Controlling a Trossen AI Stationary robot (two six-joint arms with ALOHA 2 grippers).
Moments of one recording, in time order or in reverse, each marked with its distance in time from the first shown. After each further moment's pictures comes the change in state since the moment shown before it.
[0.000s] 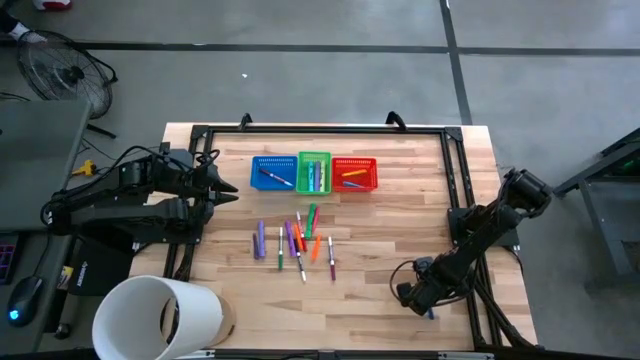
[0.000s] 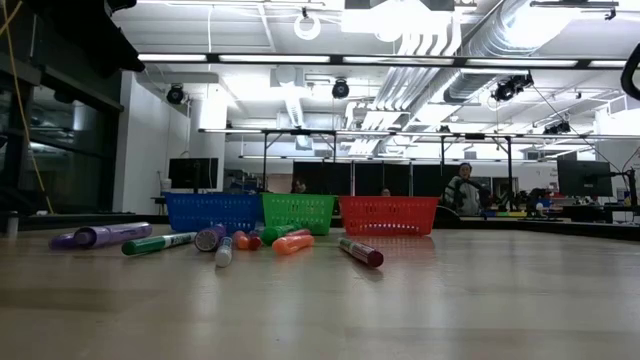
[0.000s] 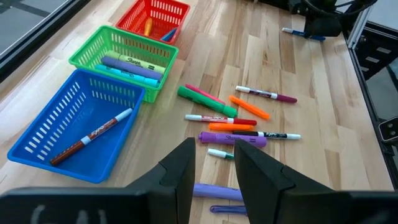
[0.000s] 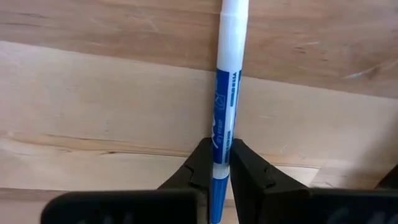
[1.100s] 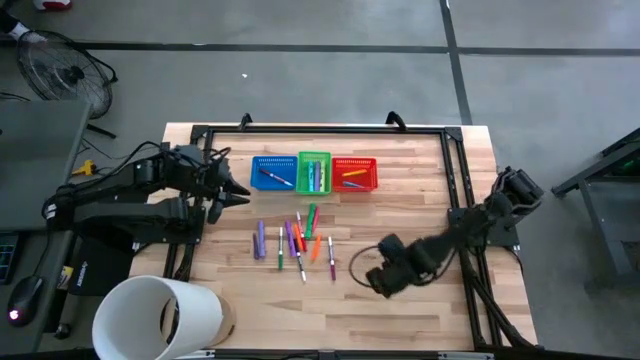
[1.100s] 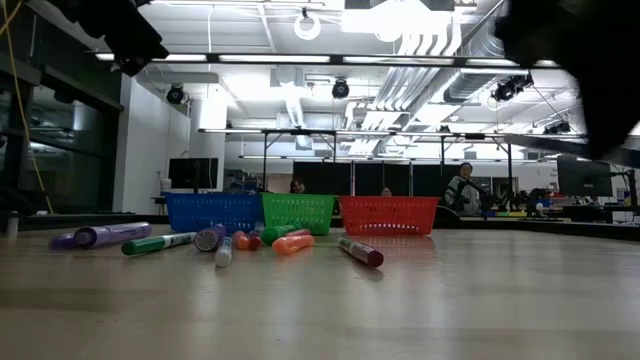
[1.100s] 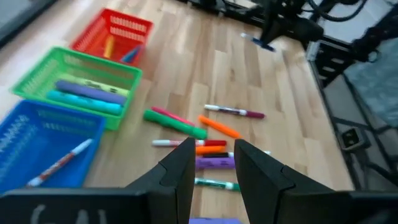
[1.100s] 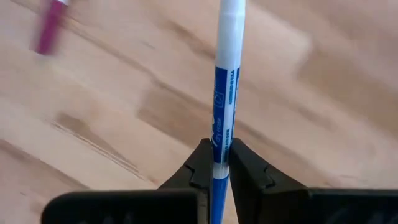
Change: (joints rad) left arm 0.000 0.123 0.000 0.181 0.136 -0.005; right arm -0.249 0.005 0.401 -0.394 0.413 -0.666
